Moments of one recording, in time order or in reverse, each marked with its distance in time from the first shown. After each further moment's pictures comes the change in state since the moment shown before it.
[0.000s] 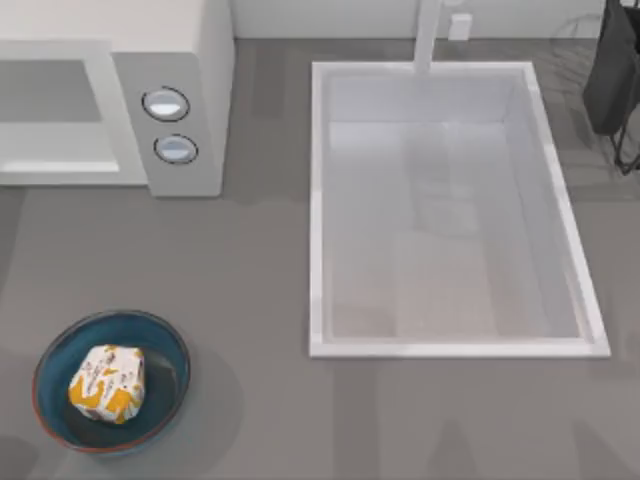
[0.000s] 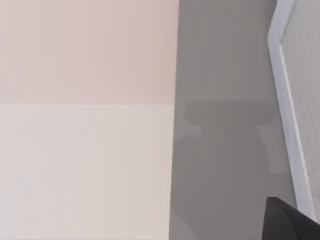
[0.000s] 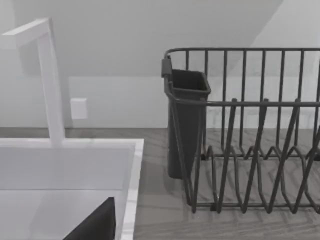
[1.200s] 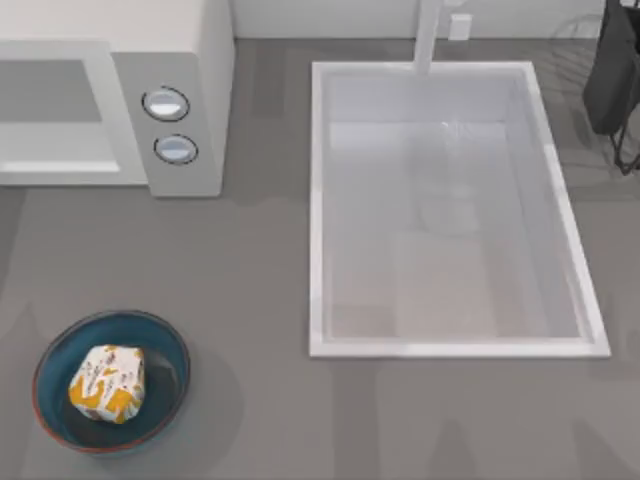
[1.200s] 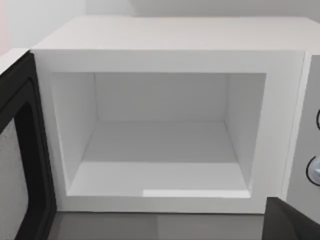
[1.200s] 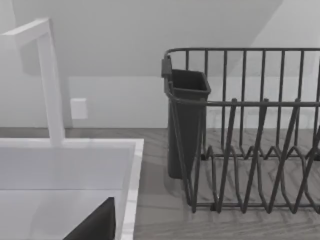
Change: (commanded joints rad) left arm -0.653 -1.546 -1.036 0.414 -0.279 -0.794; right arm 0.000 0.000 0.000 0.000 0.000 0.000
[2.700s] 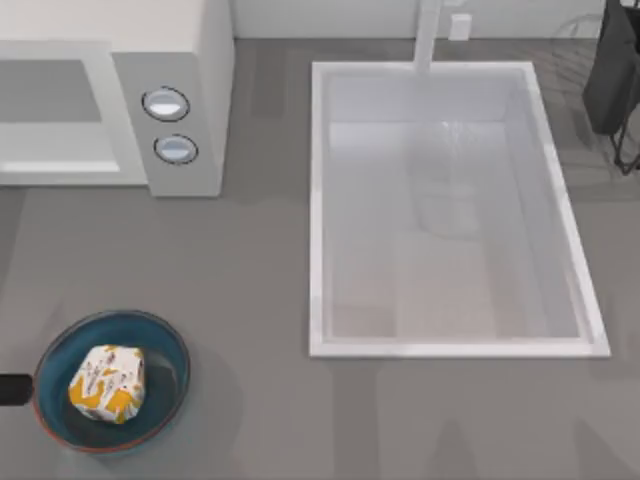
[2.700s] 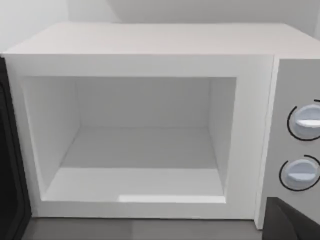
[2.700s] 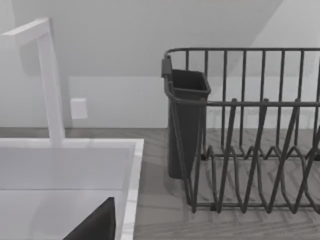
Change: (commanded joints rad) left arm -0.526 -0.075 -0.024 -0.021 -0.526 -0.014; right arm 0.000 0.000 0.000 0.000 0.000 0.000
